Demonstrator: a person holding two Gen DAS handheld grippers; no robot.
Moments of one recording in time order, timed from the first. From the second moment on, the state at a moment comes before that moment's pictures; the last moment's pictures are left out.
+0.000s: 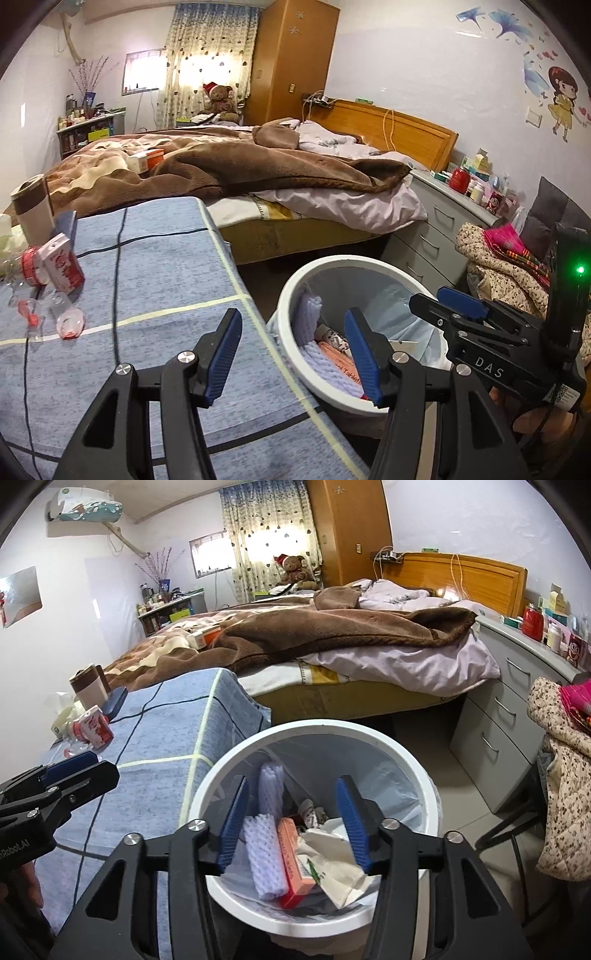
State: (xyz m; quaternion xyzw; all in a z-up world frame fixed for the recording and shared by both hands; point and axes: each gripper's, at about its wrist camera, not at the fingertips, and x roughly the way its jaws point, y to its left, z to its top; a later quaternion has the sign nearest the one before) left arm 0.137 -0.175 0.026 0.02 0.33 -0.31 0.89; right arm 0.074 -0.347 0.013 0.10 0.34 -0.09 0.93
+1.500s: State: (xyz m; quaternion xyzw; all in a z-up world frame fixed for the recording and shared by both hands) left arm 0.218 0.075 -0.020 -0.07 0.36 -0.07 0.93; right arm 0.200 -0.170 0.007 0.04 0.35 0.12 0.93
